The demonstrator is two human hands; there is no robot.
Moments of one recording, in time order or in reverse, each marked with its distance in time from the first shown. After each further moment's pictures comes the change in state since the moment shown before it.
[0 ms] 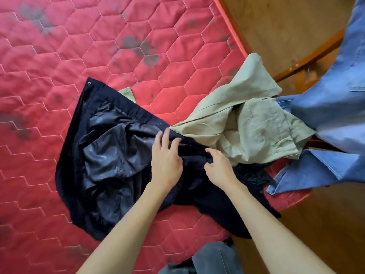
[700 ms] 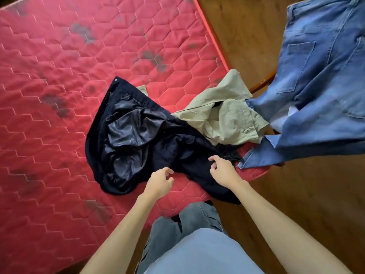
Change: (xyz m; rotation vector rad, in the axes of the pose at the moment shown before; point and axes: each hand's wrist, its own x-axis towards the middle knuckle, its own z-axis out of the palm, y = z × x) left_hand -0.190 0.056 -0.107 -0.382 -0.491 -0.444; right_hand -0.186 0.014 -0.064 -0.266 -0.092 -0.050
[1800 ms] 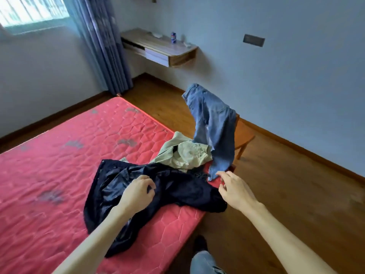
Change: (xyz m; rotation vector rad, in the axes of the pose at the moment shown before) left_hand -0.262 -0.057 -0.057 0.553 0.401 0.811; right_hand -0.385 0.005 0.118 -0.109 0.825 -0.029
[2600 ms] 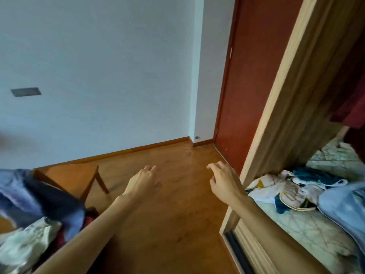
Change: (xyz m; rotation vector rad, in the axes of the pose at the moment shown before) left_hand -0.115 0.550 0.132 0.215 -0.170 1.067; right_hand -0.445 0.263 -0.132 -0.042 0.636 0.881
